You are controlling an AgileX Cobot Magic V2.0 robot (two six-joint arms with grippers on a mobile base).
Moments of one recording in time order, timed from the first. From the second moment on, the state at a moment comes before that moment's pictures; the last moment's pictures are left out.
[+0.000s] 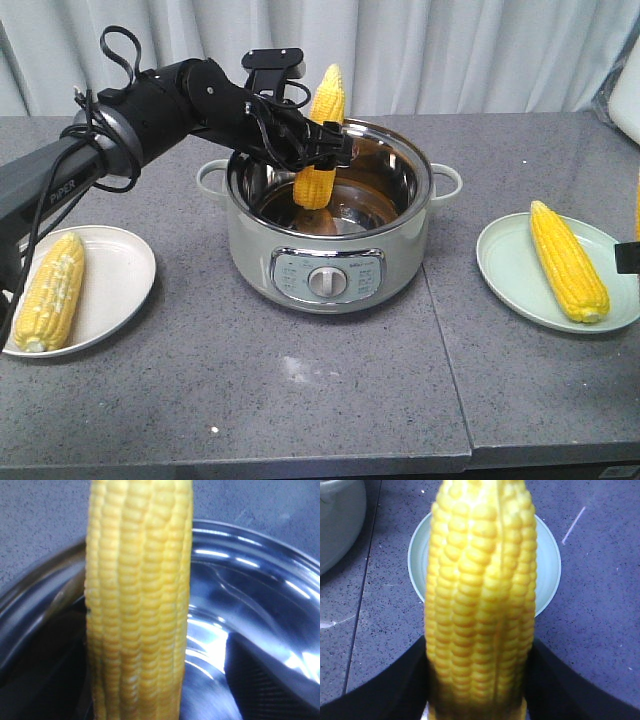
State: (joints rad) left arm -0.43 2.20 -2.05 -0.43 0.69 0.15; right arm 0.06 1.03 -1.02 -0.10 0.92 0.05
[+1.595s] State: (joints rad) left arm -0.47 2.15 -2.05 -0.36 0.67 0.14; right arm 0.06 1.03 -1.02 -0.10 0.92 0.05
